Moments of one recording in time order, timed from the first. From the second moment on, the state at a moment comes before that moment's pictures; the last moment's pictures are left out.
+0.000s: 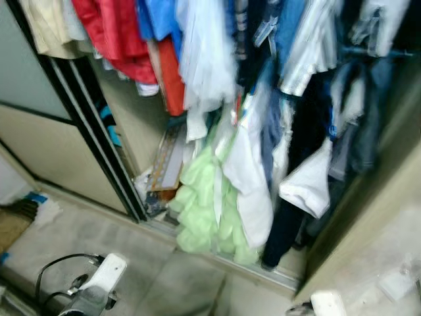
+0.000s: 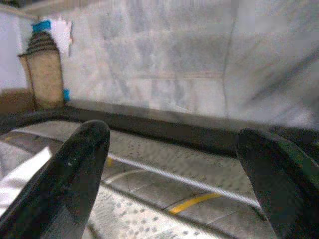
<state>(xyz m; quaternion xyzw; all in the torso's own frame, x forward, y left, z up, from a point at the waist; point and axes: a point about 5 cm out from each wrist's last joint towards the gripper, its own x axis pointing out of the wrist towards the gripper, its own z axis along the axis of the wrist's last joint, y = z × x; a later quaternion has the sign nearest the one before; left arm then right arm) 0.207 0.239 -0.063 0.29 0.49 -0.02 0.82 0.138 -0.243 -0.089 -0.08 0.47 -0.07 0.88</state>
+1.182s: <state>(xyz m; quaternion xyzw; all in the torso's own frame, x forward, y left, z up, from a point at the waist) 0.203 0.247 -0.063 0.27 0.47 0.01 0.84 0.176 -0.249 -0.070 -0.10 0.40 -0.09 0.91</state>
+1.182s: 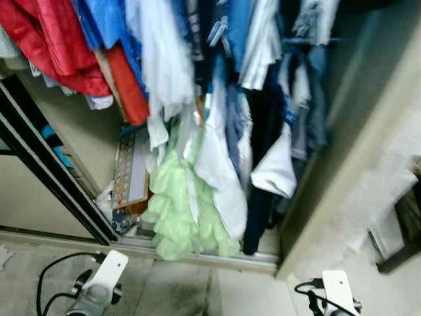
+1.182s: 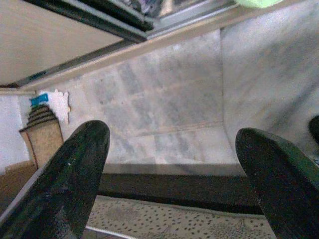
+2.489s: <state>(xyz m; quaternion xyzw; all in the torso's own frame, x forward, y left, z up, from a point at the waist) 0.248 0.293 0.025 0.22 0.13 0.24 0.94 0.312 -0.160 0.037 -0.12 0.12 0.19 0.97</state>
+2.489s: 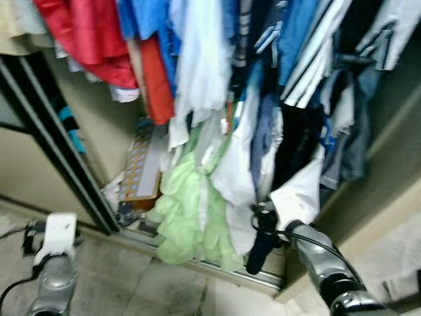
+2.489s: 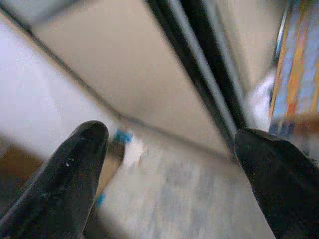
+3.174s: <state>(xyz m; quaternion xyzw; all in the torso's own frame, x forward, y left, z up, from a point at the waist) 0.260 0.251 0.092 0.19 -0.05 0.17 0.97 0.303 -0.146 0.100 -0.12 -0.06 0.15 0.98</state>
